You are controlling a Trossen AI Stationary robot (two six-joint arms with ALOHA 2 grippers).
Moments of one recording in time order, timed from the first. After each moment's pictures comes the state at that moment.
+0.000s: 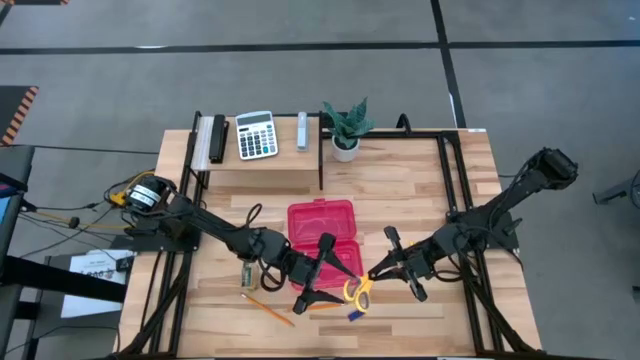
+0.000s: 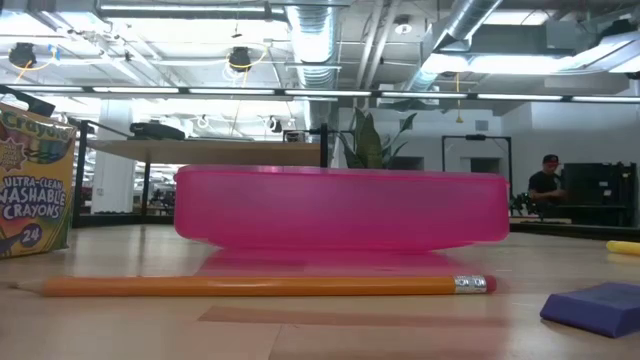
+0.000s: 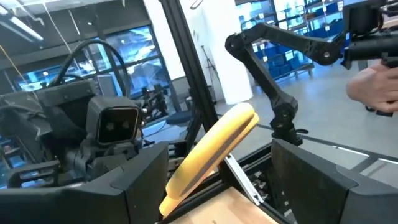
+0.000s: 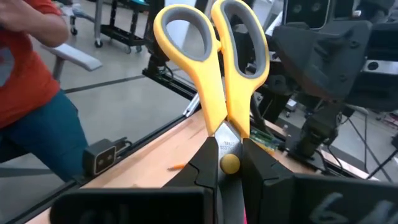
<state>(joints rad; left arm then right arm) -0.35 1.75 1.09 0.82 0.10 0.31 0.55 1.12 0.55 0.51 0.13 -0.32</state>
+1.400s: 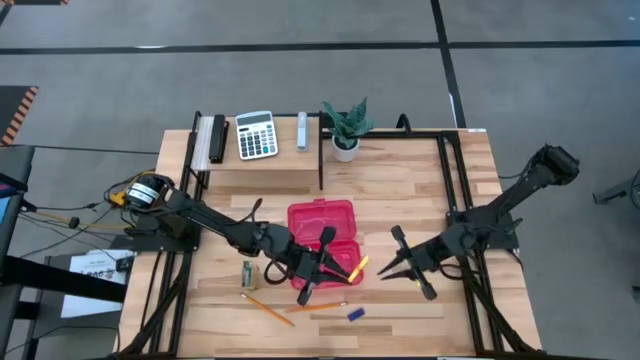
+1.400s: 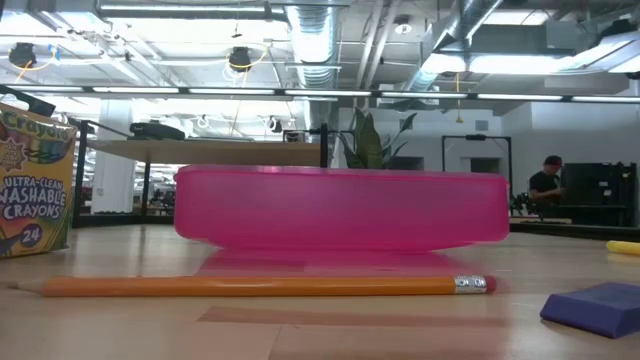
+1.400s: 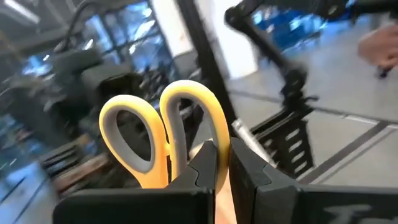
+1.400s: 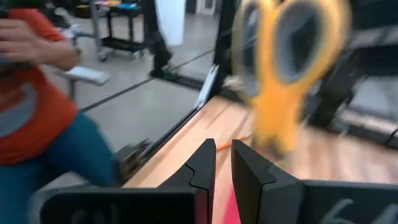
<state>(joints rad) -0.31 1.72 1.08 0.67 0.07 0.37 0.60 1.01 0.55 0.32 0.16 -0.03</state>
